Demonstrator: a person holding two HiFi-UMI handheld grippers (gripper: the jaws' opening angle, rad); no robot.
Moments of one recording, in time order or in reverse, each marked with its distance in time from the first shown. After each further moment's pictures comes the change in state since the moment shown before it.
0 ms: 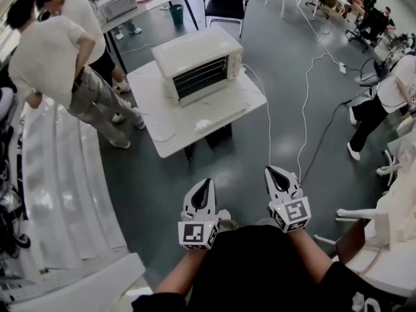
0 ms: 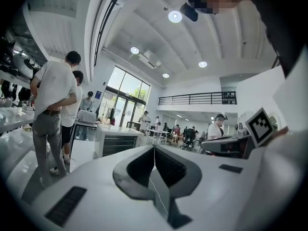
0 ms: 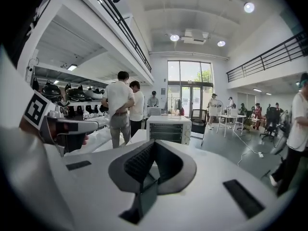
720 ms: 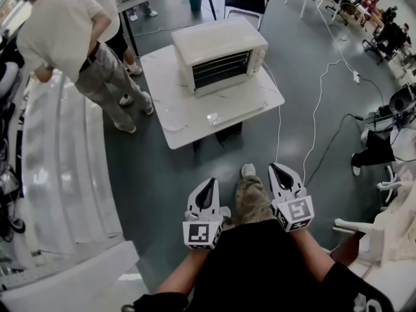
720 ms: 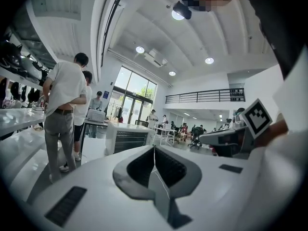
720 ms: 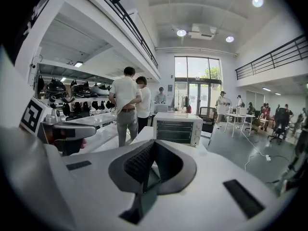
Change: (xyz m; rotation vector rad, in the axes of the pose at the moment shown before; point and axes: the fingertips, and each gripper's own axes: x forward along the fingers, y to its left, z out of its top) left arm 0.002 0.049 -0.029 -0.007 0.009 0.096; right arm 0.064 0.022 -0.007 -0.040 0.046 0.083
